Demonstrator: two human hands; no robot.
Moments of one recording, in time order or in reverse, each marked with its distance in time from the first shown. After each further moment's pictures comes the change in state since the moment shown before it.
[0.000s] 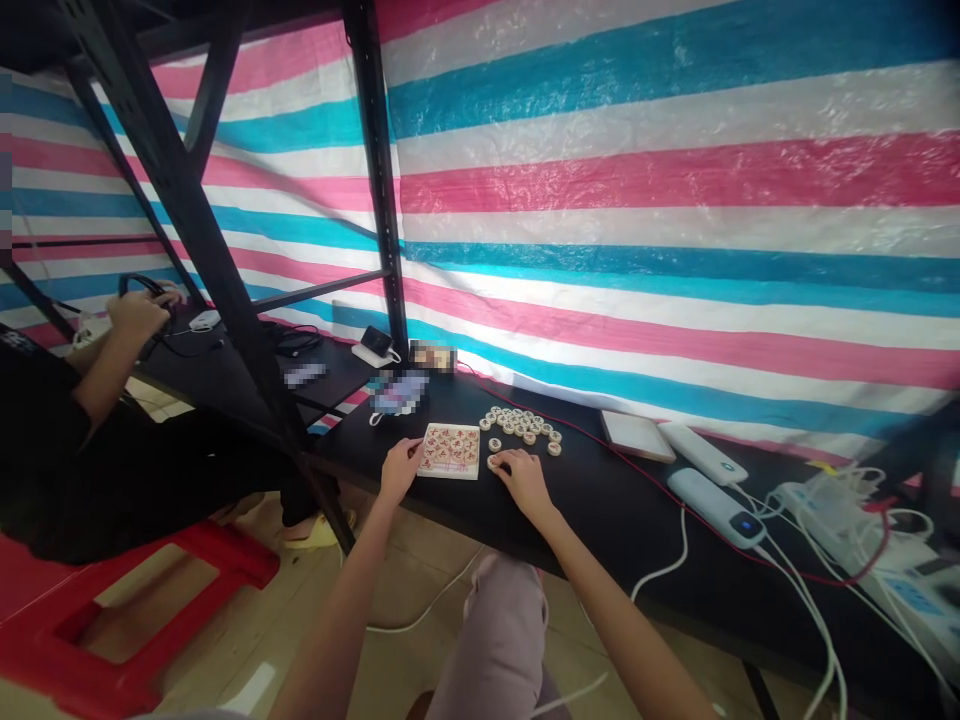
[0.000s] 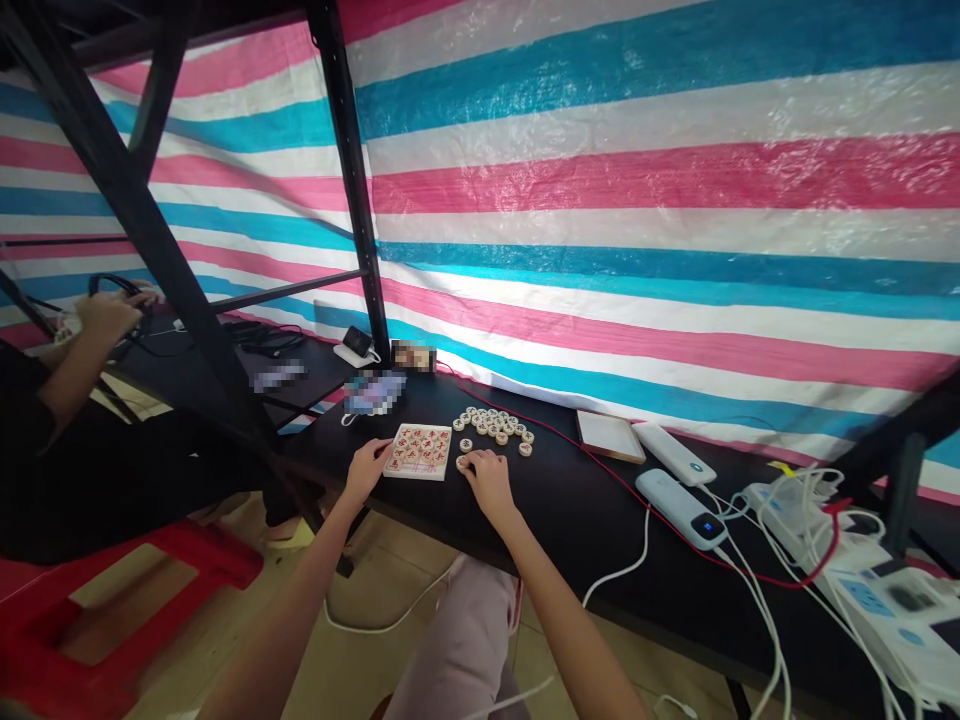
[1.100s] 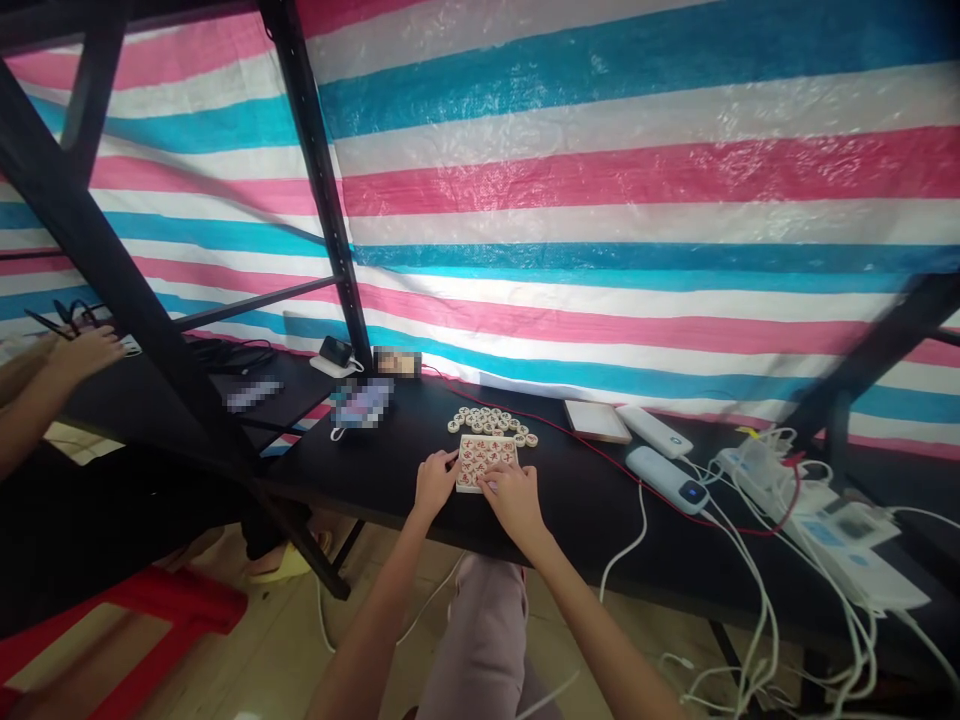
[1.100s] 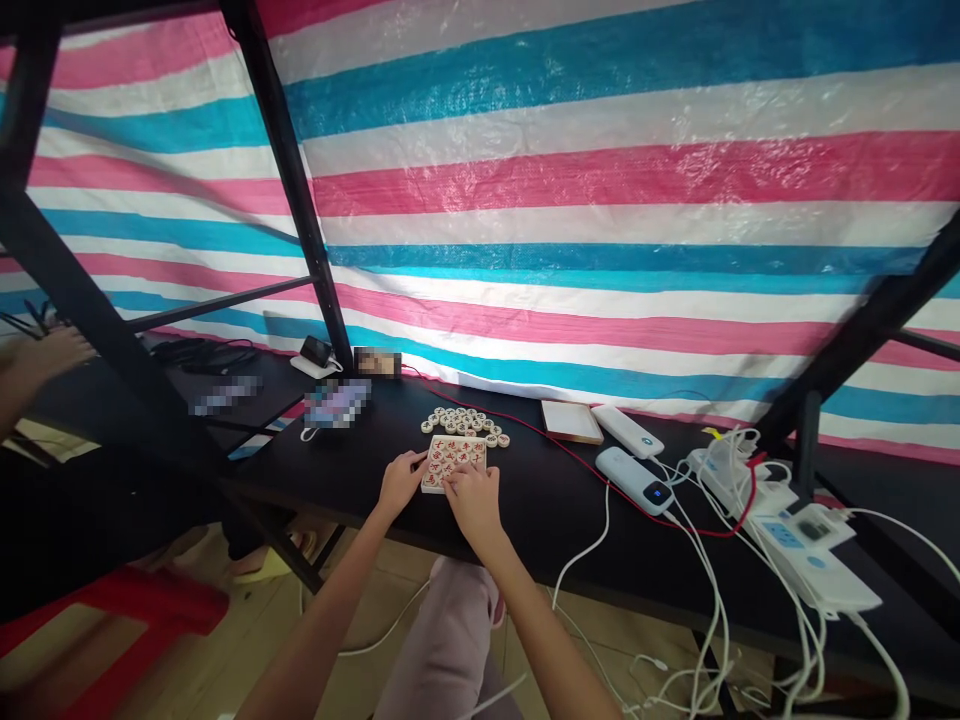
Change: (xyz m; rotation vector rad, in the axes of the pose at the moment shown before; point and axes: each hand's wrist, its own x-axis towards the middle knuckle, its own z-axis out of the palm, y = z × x) left_hand -0.017 0.086 0.074 0.110 -0.182 0.191; right_hand -0.039 -0.009 -0.036 -0.148 0.074 0.100
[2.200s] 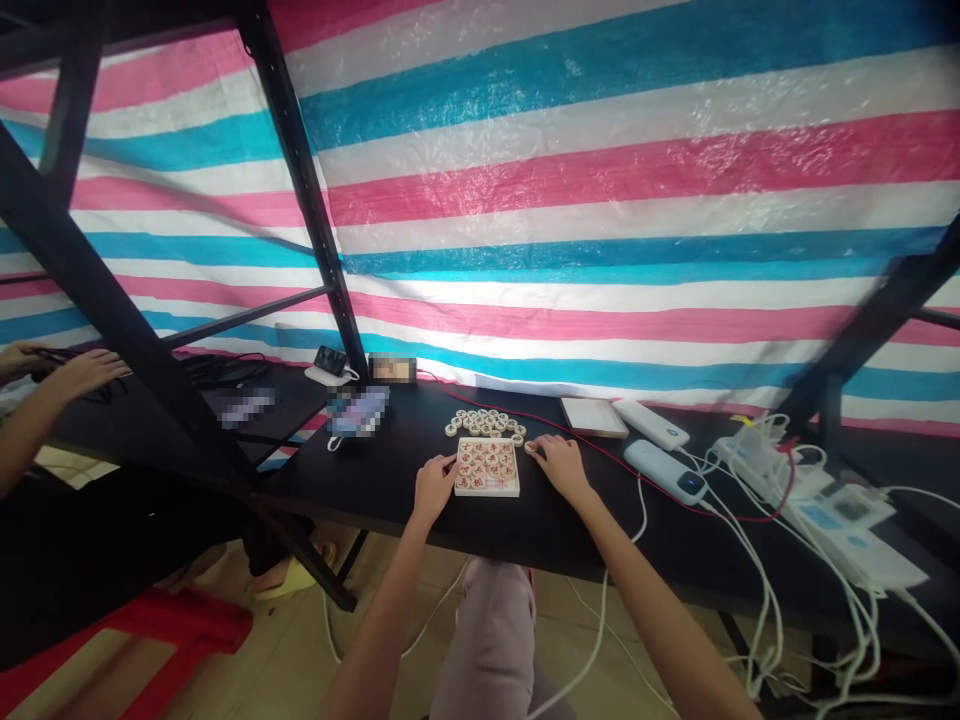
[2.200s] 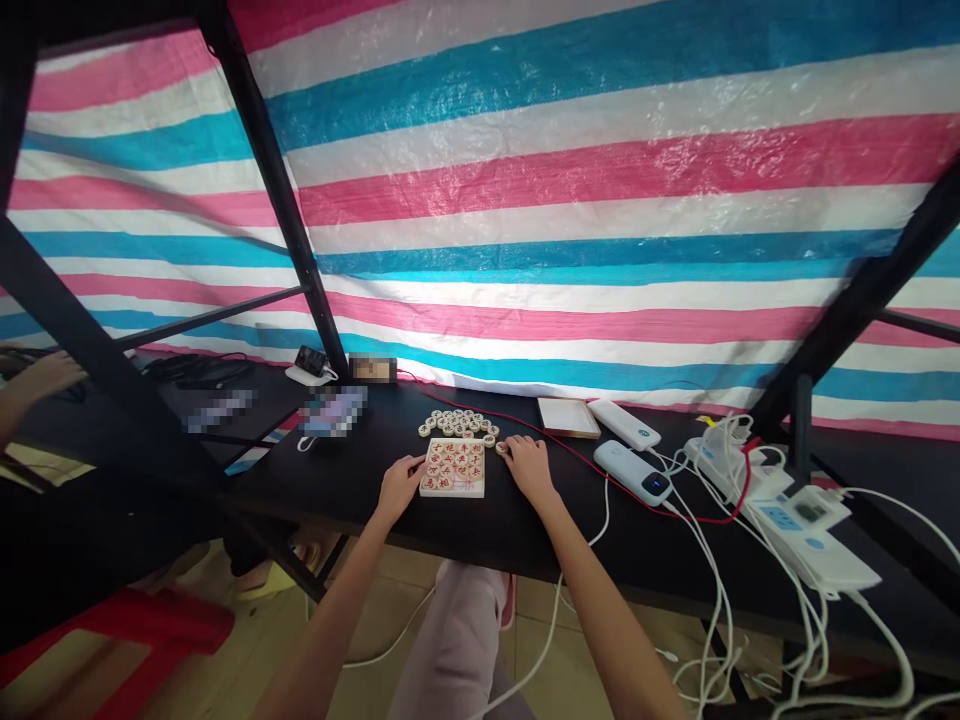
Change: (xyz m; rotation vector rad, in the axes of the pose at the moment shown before) left_hand 0.002 -0.005 0.001 -0.055 0.007 0.025; right_hand 0.025 0.114 -0.003 -0.175 -0.021 0.044
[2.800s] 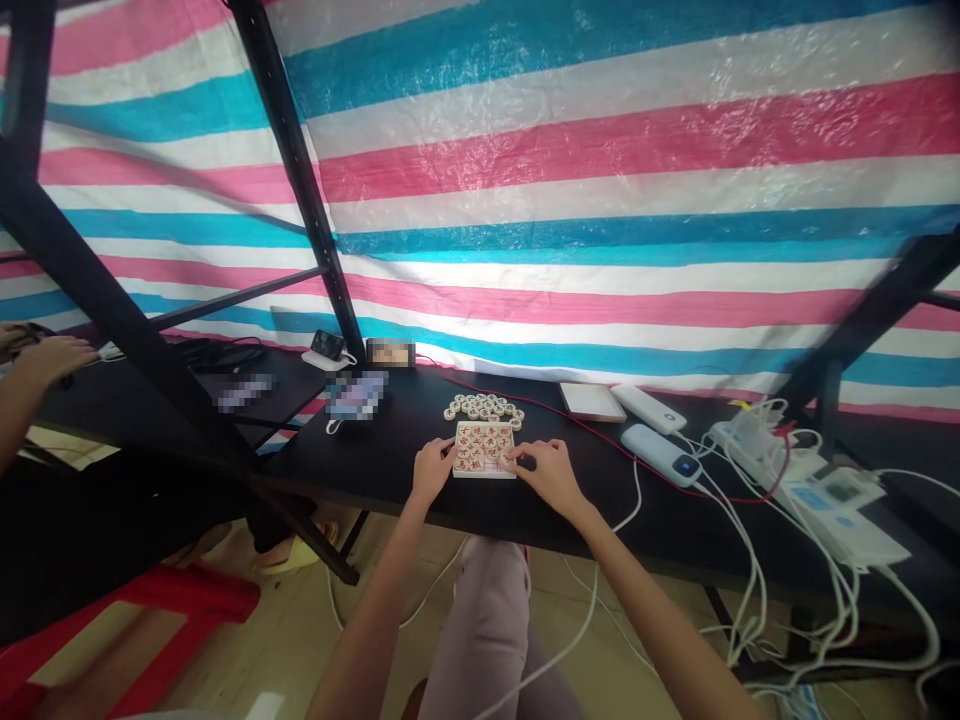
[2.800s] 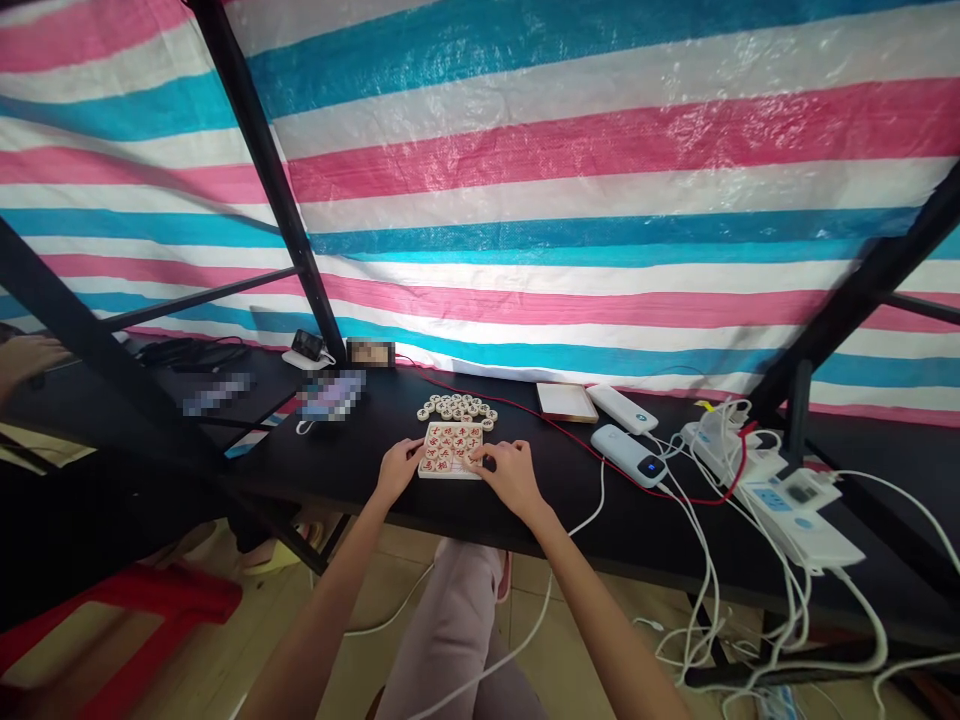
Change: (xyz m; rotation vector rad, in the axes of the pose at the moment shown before) left_hand -0.001 0.004 -0.002 -0.007 -0.012 0.004; right_hand -0.032 -0.045 -0.035 0.371 -0.014 -0.065
